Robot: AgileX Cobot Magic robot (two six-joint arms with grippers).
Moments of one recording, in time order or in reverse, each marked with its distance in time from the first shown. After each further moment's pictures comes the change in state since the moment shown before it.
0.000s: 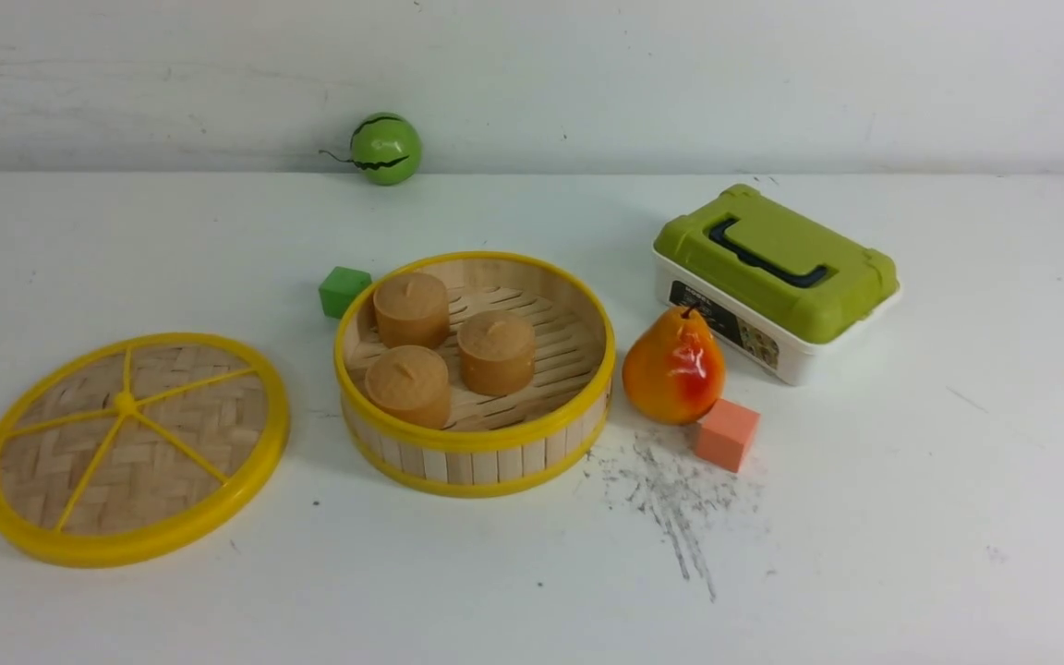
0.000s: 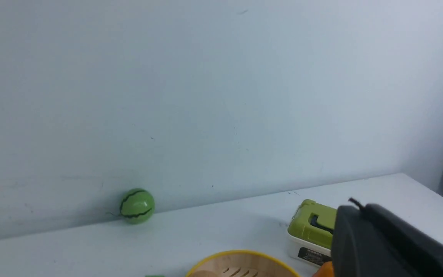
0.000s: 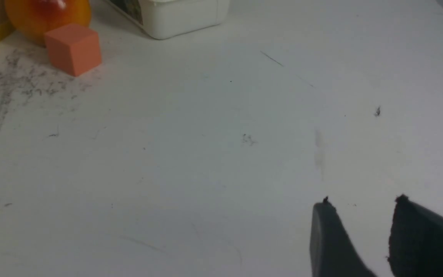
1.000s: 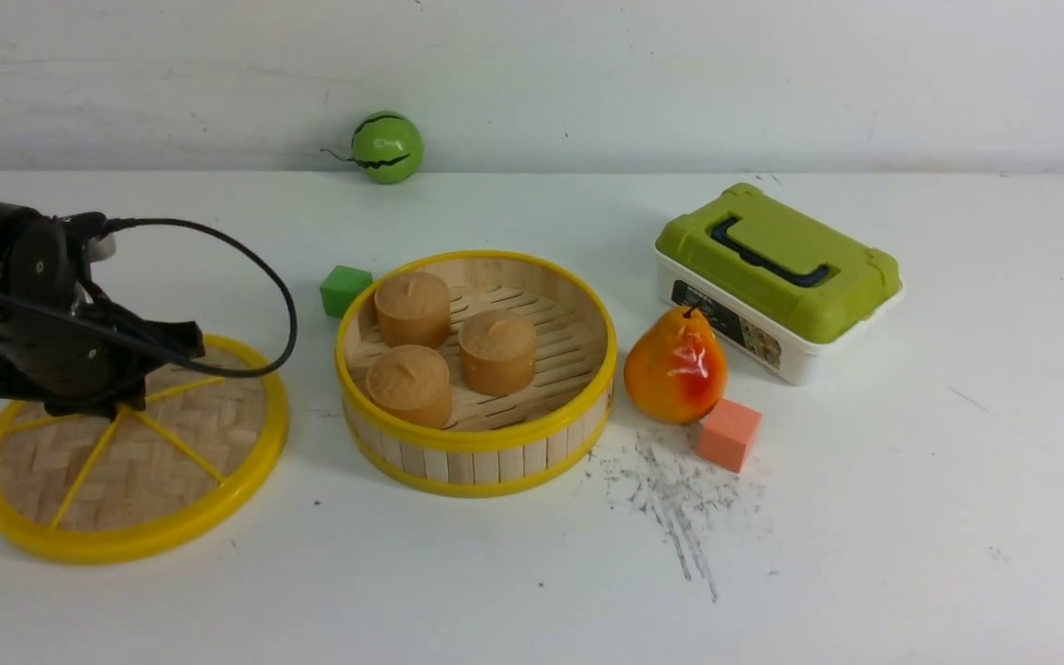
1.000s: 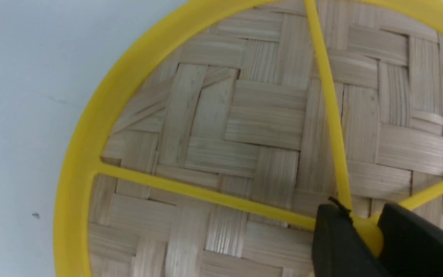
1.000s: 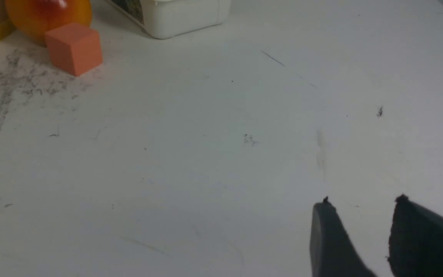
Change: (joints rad) right arm 0.000 0.000 0.000 0.000 0.000 0.000; left arm 0.005 1.307 -0.290 0.931 -0.032 -1.010
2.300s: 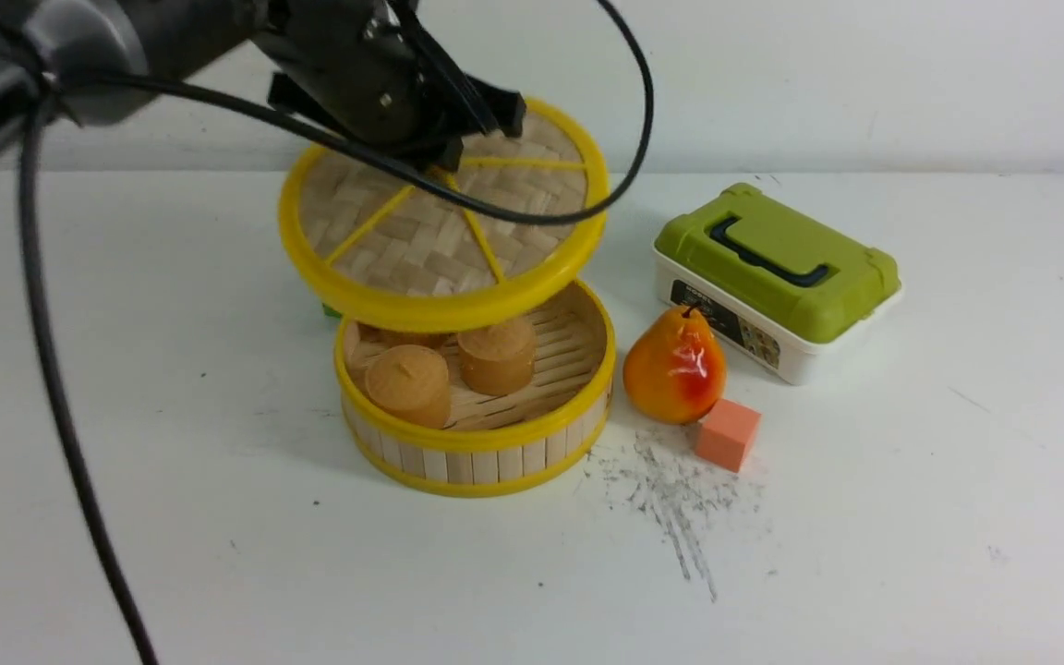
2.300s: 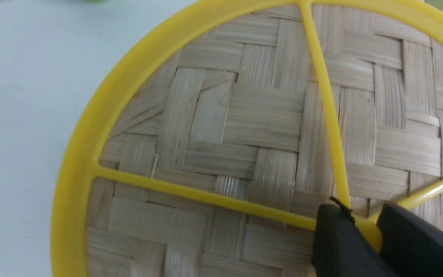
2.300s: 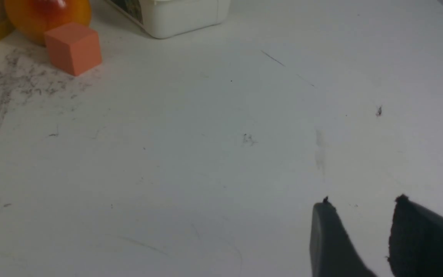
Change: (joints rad) right arm 0.000 0.000 0.000 0.000 0.000 0.000; left arm -0.447 -0.017 -0.679 -0.055 0.368 0.225
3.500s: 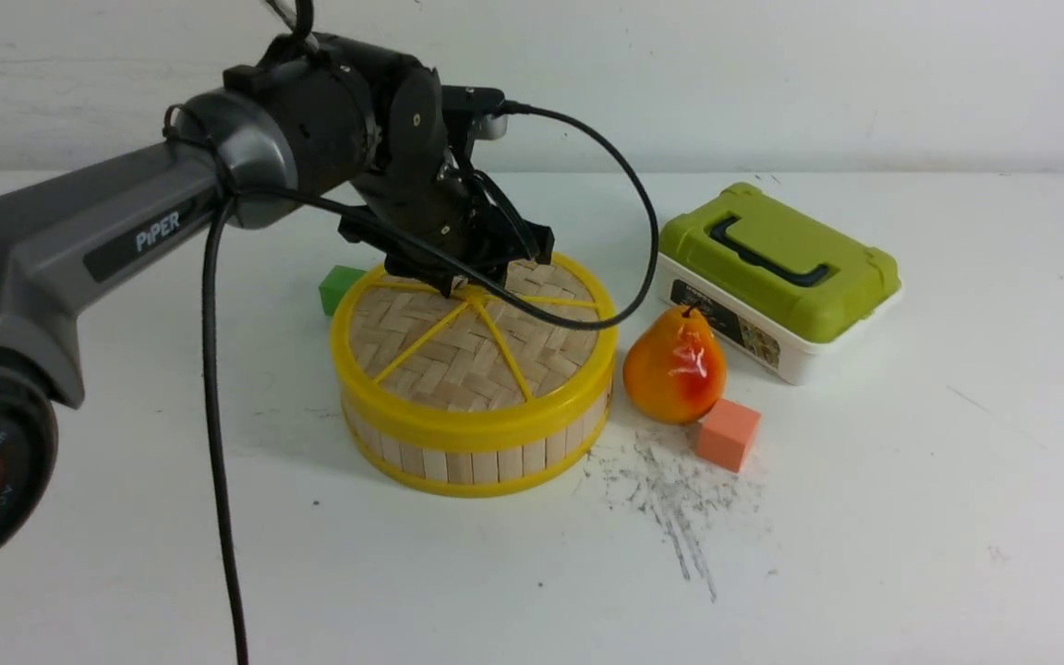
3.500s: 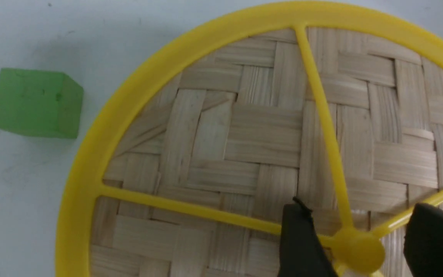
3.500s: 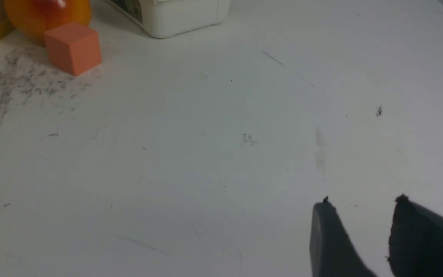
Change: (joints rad) right arm 0.000 0.000 0.000 0.000 0.000 0.000; left arm 0.000 0.282 0.001 -0.092 -0.045 0.000
